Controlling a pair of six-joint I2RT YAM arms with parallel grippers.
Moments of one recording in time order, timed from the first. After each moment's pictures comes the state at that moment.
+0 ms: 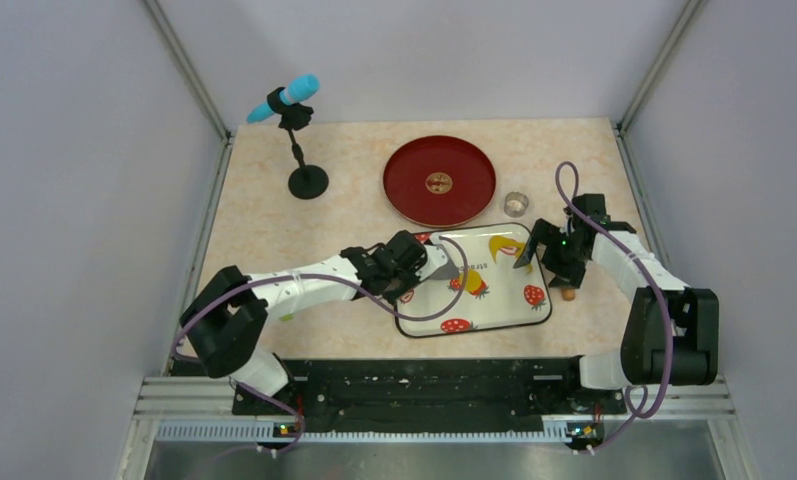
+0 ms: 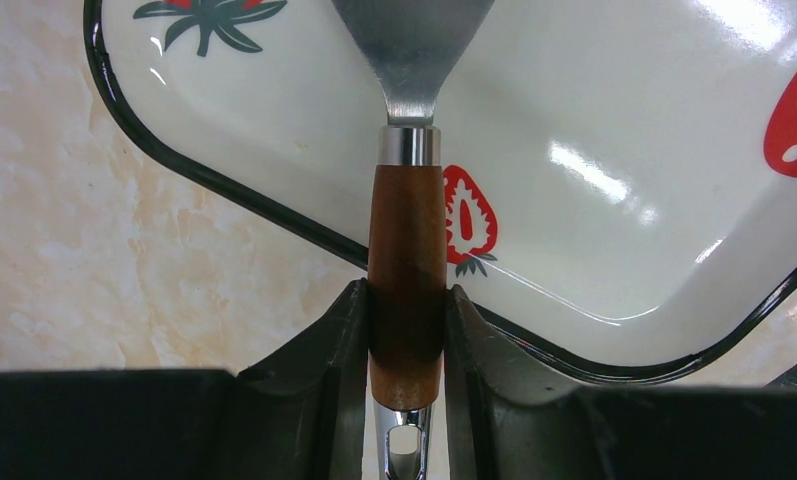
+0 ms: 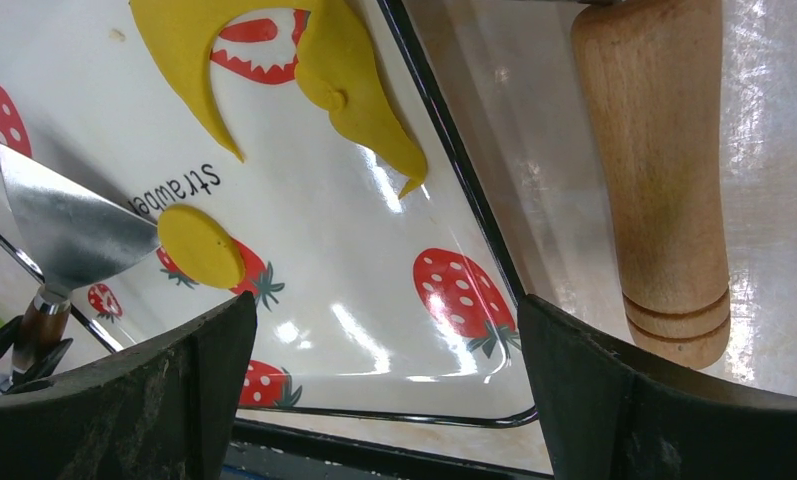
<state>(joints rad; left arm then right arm) -0.90 1.54 0.95 -0.43 -0.12 0.19 -0.03 1.39 0.82 -0.65 -0.27 0.42</state>
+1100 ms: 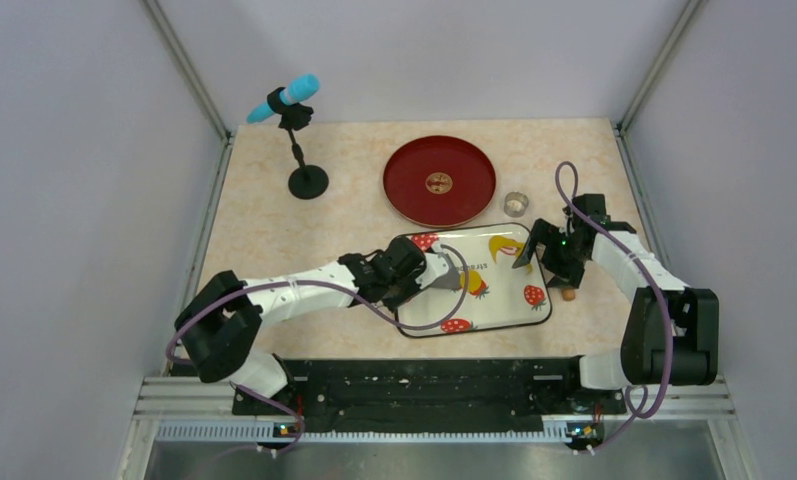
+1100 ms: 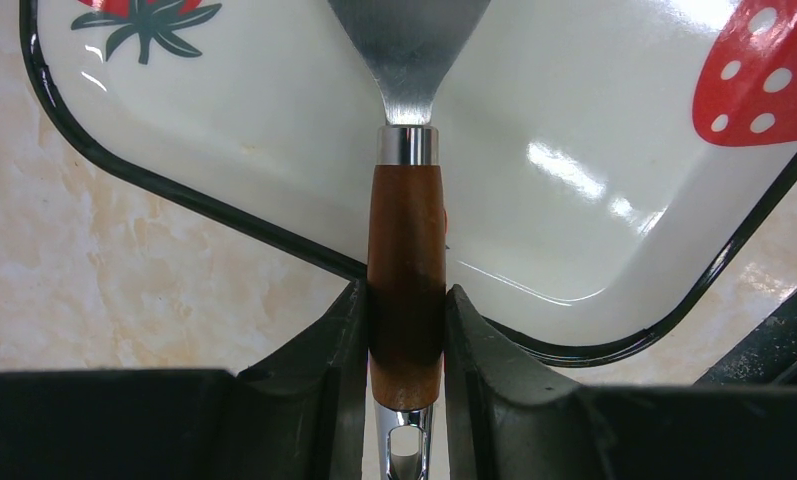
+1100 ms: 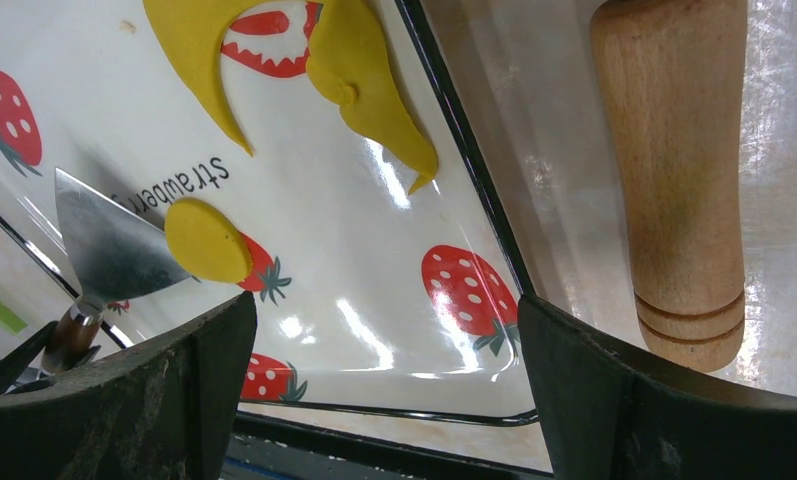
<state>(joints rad) -0.93 1.51 0.91 -0.41 -0.08 0.19 -0.03 1.39 0.82 -0.65 -0.29 0.42</state>
